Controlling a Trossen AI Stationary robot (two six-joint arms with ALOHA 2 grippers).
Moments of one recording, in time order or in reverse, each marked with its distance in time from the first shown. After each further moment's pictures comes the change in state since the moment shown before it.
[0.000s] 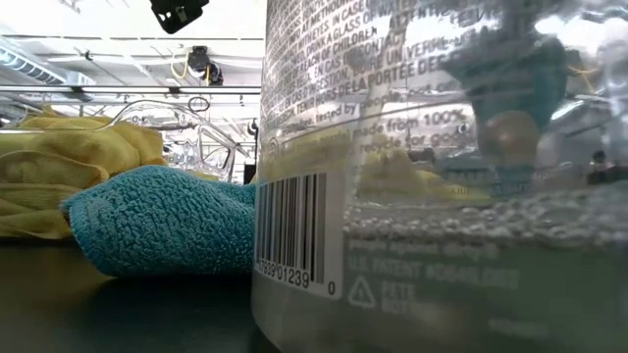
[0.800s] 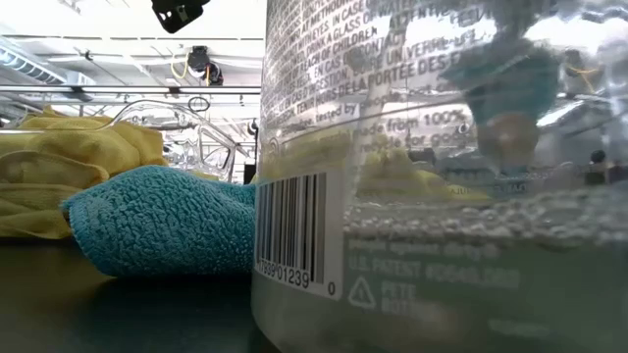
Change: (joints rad) left arm 0.000 0.000 0.000 0.008 0.000 -0.002; right arm -0.276 0.006 0.033 0.020 0.055 -0.199
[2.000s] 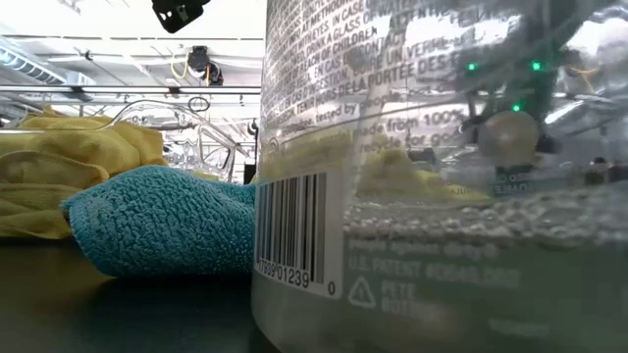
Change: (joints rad) left arm 0.000 0.000 0.000 0.001 -0.001 0.002; right arm -0.321 0.006 -0.803 0.707 -0.405 -0.065
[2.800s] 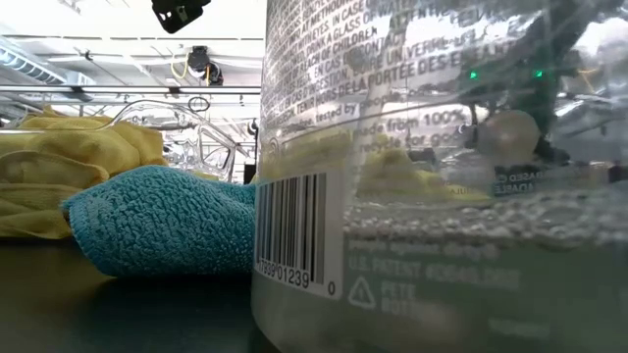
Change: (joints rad) left arm 0.000 0.000 0.000 0.000 -0.006 -0.008; right arm -0.031 0.000 -0.044 0.053 -0.099 0.091
